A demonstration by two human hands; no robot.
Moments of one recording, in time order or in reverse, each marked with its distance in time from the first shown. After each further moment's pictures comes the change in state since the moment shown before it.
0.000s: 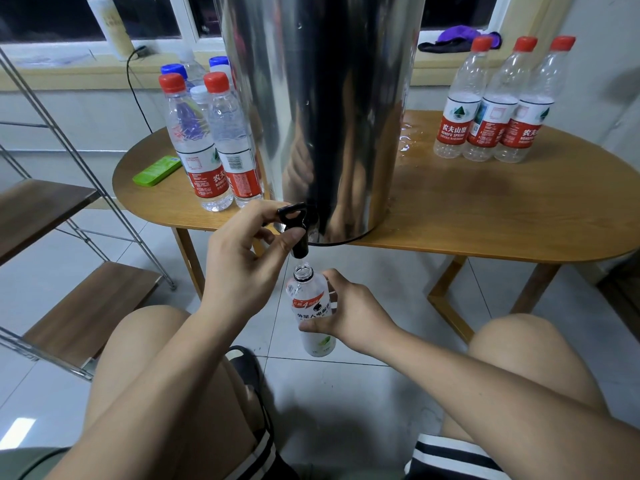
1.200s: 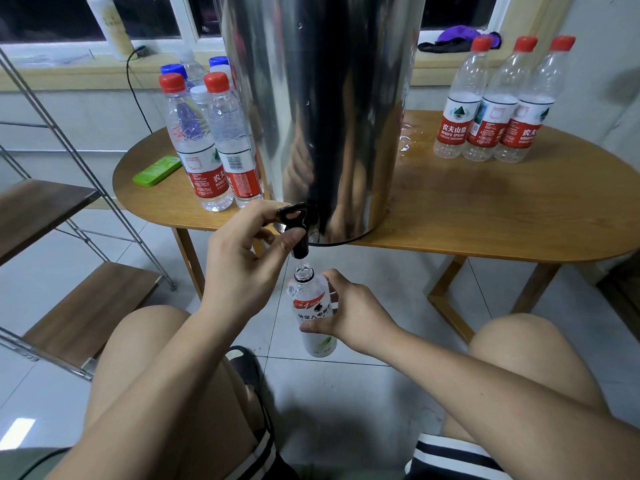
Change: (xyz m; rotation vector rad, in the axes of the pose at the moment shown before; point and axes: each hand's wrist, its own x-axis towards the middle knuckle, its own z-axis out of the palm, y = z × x) left_hand 0.000 0.000 -0.001 -0.006 -0.006 0.006; right_hand -0.002 -0.003 -0.003 -0.037 0.008 -0.016
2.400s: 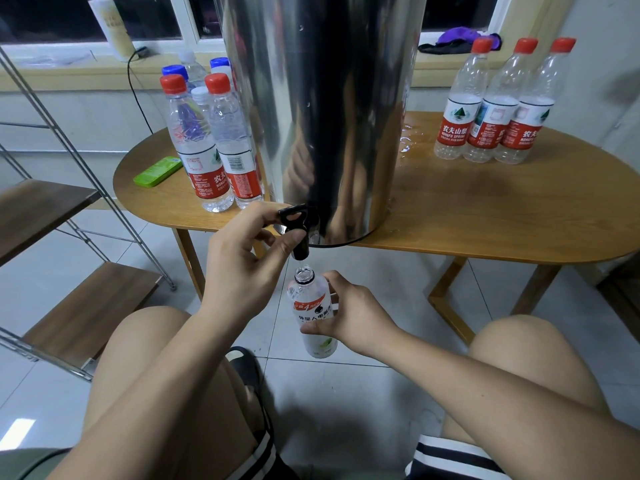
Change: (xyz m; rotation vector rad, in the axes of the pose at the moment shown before) left_hand 0.000 -0.002 0.000 0.001 0.000 0.003; right_hand 0.001 0.002 0.001 -0.004 0.000 -0.008
